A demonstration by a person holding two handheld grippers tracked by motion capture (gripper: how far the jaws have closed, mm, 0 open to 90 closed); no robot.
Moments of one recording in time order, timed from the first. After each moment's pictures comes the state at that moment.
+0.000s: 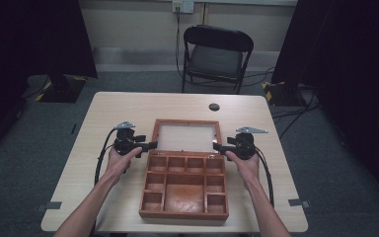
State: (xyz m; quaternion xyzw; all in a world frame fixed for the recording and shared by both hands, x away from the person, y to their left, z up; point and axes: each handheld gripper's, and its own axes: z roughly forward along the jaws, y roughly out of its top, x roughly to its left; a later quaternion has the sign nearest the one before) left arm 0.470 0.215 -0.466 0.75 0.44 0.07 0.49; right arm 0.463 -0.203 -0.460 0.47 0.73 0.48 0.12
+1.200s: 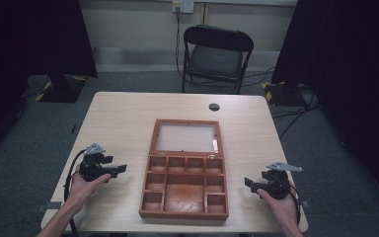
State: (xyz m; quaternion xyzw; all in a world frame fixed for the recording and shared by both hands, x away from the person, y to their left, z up) left arm 0.386 0.292 -0.478 0.77 0.47 0.12 0.41; right arm 0.350 -0.284 -0.480 0.53 0.74 0.37 0.16
